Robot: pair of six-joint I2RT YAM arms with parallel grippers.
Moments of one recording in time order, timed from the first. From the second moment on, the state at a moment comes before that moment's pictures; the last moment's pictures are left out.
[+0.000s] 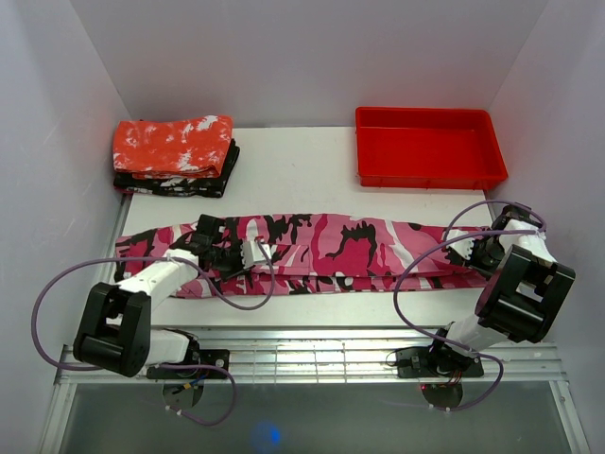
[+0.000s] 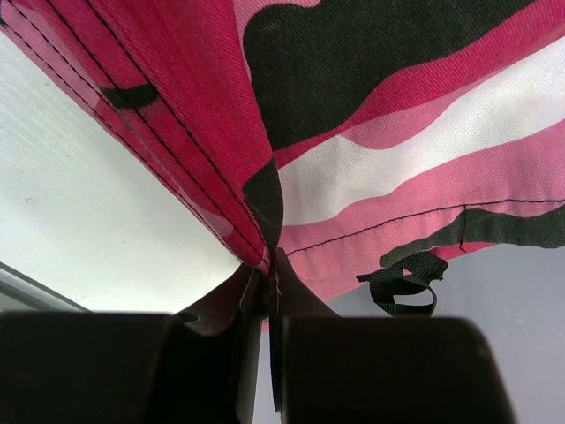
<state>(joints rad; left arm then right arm) -0.29 1.29 0.60 -0.38 0.51 1.02 -0.48 1.50 0.90 -0.84 -0.10 -1.69</state>
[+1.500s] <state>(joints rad) -0.36 1.40 0.68 -0.62 0.62 0.74 -0.48 1.54 1.05 -0.90 -0.12 -1.66</state>
